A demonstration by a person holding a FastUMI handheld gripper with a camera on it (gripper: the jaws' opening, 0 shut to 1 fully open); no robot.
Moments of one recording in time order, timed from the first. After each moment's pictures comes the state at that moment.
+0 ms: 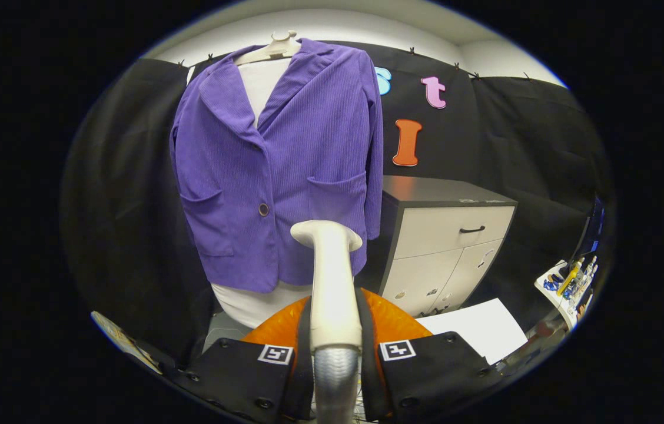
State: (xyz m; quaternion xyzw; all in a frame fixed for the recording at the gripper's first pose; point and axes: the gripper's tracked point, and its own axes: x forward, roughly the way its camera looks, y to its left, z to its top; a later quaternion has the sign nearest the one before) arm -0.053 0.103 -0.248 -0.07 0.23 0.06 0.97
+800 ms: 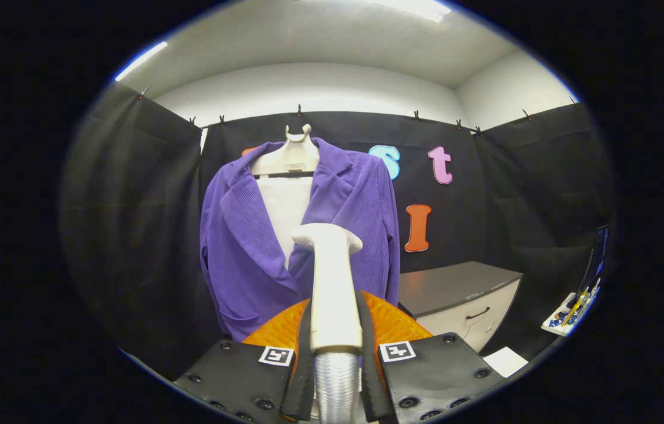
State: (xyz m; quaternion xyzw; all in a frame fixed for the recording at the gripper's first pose) arm -0.026 0.192 -0.070 -0.04 0.03 0.11 0.99
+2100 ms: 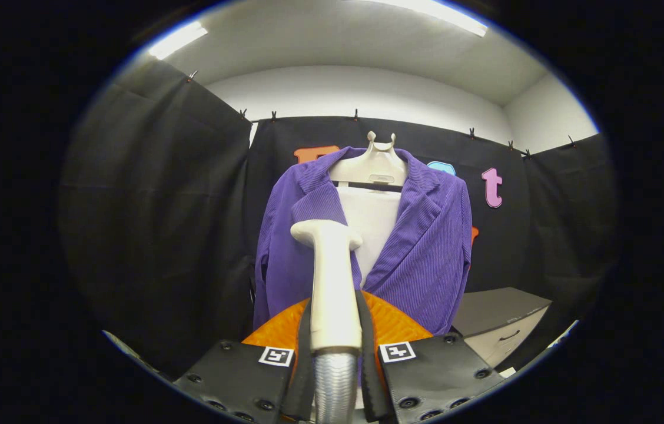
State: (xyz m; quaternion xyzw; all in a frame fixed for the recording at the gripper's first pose) arm -0.025 0.300 -0.105 -0.10 0.03 0.19 0.98
